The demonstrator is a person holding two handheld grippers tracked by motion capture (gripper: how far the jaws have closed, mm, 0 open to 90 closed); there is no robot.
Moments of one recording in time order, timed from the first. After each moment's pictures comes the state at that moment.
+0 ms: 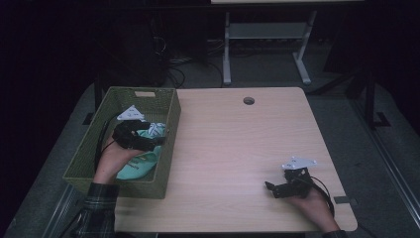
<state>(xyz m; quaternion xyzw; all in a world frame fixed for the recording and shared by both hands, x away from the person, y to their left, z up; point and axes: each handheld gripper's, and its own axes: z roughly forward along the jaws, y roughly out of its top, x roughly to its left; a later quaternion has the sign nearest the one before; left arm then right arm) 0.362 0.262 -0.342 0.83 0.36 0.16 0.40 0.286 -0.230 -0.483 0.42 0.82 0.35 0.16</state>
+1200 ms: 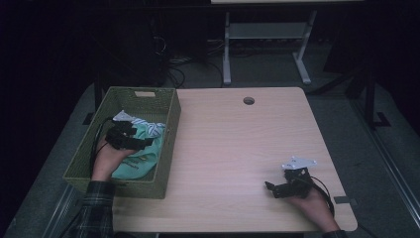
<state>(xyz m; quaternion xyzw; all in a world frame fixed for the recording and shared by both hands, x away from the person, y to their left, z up) 0.388 0.299 -0.385 0.82 0.44 0.16 0.33 0.286 -0.230 -0.483 0.42 0.82 0.35 0.16</state>
